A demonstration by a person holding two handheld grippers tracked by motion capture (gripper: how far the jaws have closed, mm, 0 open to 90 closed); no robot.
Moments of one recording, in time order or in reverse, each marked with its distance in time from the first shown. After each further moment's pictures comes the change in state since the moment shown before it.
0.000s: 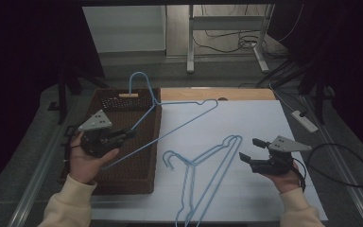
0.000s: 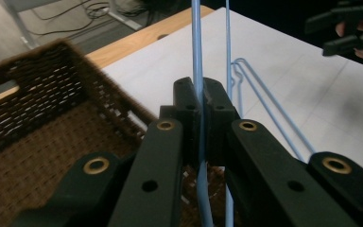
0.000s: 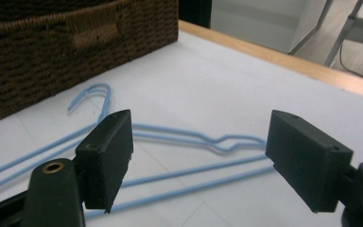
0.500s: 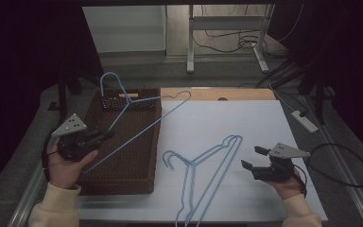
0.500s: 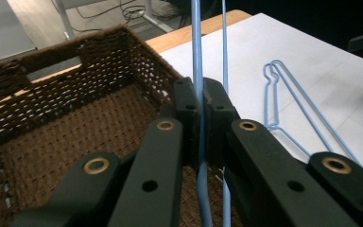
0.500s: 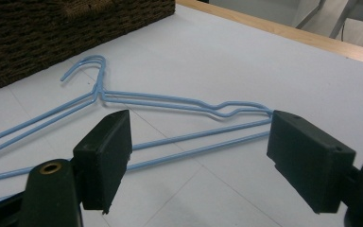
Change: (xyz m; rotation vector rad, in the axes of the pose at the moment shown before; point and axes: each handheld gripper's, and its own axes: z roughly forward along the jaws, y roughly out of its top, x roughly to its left) left arm 0.026 -0.028 -0.031 -0.031 0.115 -0.071; right arm -0.001 -0.023 -0.002 0.059 -0.009 0.013
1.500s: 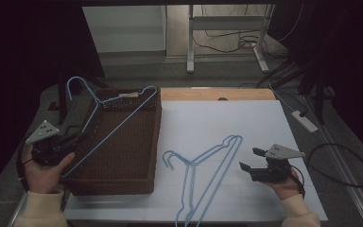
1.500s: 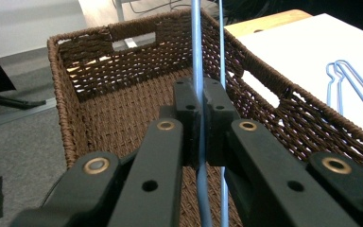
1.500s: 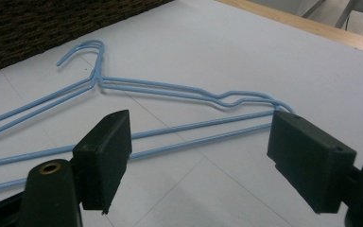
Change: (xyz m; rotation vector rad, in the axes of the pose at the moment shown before) left arm 0.041 -0.036 -0.025 -0.007 0.165 -0.080; right arm 0.002 -0.004 0.007 0.041 0.000 -0.023
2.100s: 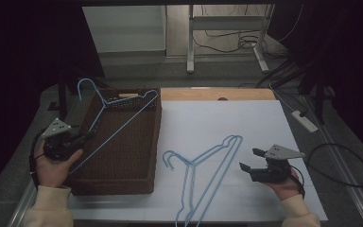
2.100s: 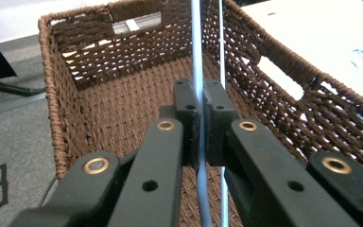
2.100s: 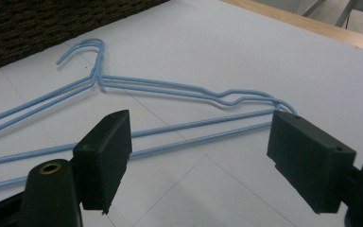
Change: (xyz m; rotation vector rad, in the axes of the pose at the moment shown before) left arm 0.005 -0.004 0.029 0.063 0.020 -0.004; right arm 0.001 -0.001 0.000 0.003 -0.001 0.000
